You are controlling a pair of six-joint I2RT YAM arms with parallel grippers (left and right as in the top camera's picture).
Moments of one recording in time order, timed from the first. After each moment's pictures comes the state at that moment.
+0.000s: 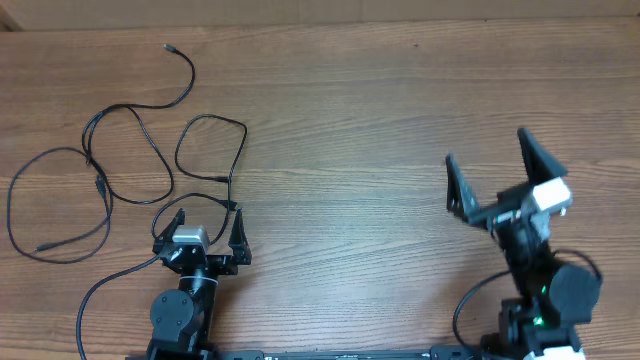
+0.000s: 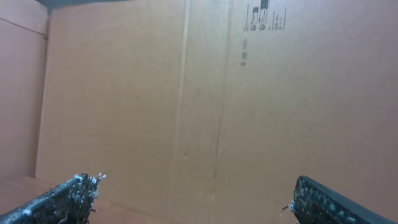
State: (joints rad) left arm -0.15 0.01 0.01 -0.07 -0.09 -0.13; right arm 0.09 0.58 0.27 0.71 -0.26 0.03
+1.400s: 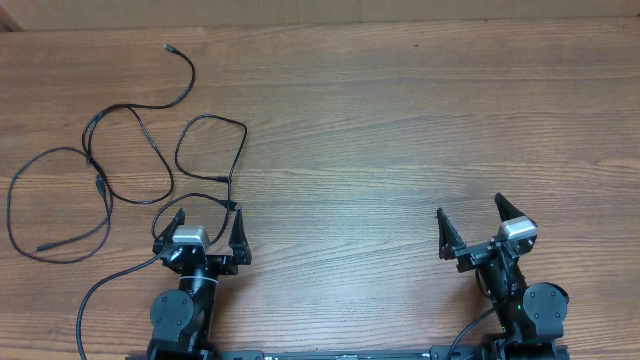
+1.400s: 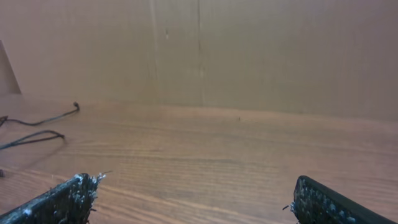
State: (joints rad) left arm -0.15 0.02 0.01 -0.07 -0.09 -0.13; right arm 0.04 0.01 0.02 -0.01 -0.22 0.04
